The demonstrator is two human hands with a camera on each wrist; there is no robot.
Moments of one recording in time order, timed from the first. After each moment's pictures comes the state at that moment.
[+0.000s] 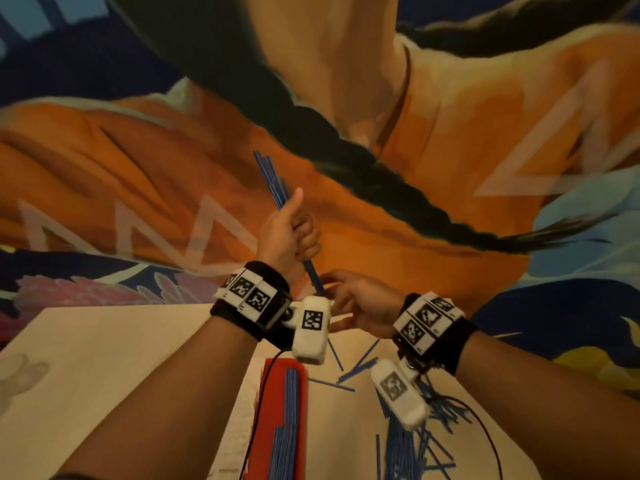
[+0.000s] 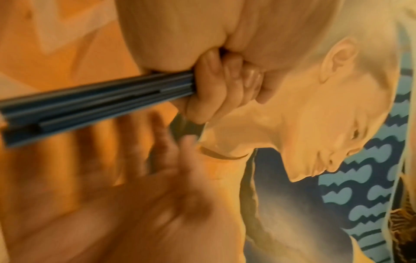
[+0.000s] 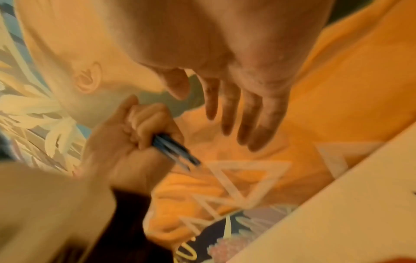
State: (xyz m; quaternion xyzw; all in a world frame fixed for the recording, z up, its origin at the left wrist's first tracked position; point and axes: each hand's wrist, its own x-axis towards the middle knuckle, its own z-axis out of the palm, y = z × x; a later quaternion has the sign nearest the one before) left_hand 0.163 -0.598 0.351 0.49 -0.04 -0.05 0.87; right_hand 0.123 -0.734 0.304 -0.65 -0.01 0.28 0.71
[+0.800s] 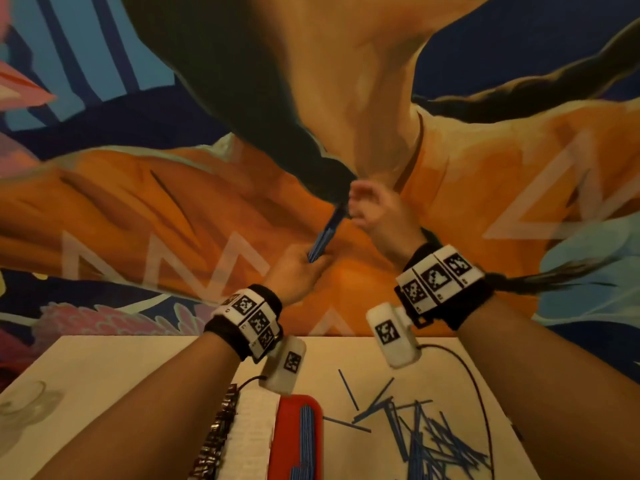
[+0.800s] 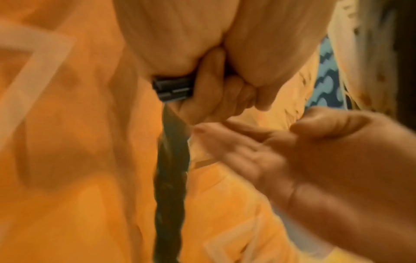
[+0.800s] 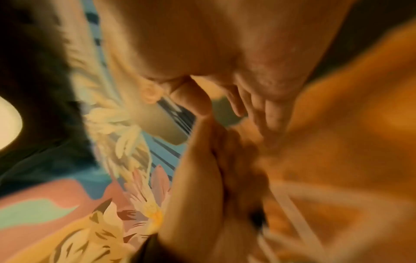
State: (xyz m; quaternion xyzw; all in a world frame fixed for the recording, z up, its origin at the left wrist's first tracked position) left_hand 0.146 -0.544 0.380 0.84 -0.14 0.03 0.51; right_hand 0.143 -0.698 0.445 -0.78 -0.06 -0.12 0.62
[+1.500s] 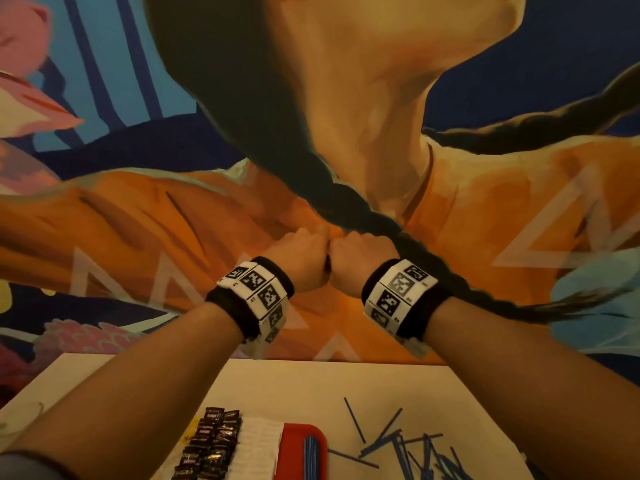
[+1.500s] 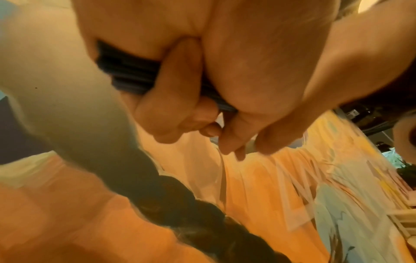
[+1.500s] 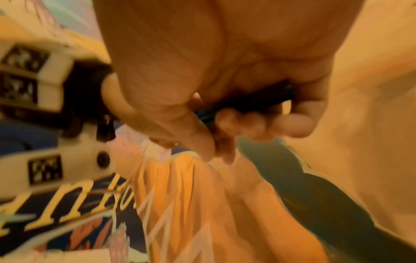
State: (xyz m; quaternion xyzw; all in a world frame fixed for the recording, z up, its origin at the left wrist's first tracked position) left_hand 0.165 -0.530 0.447 0.97 -0.20 0.14 0.07; right_hand 0.139 -0.653 0.459 -0.98 -0.15 -0.12 -0.02
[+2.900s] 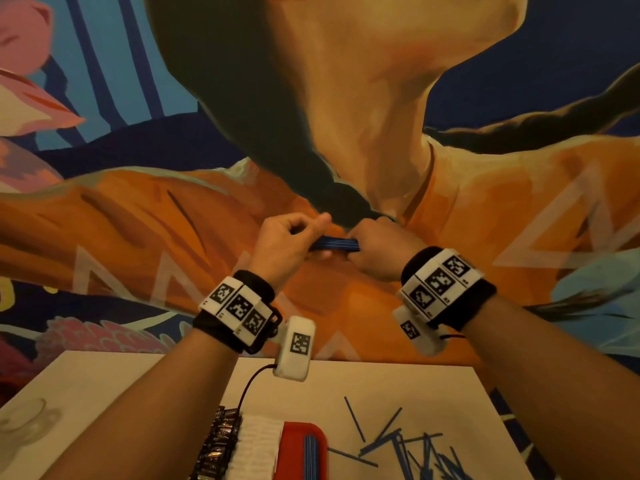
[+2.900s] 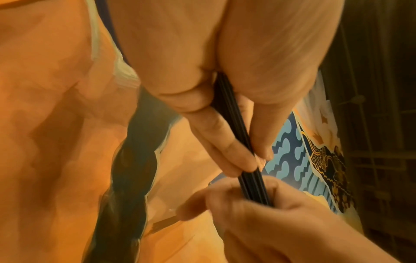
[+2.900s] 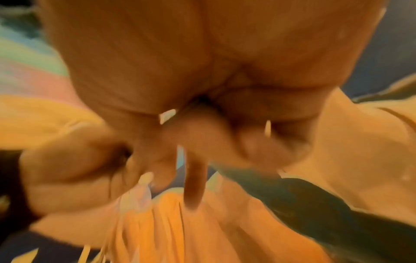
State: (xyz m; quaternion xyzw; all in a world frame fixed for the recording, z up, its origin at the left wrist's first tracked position) left_hand 0.153 -0.523 0.439 0.70 -0.17 0.14 0.68; right_hand 0.156 -0.688 0.471 -0.98 -0.15 -0.09 0.08
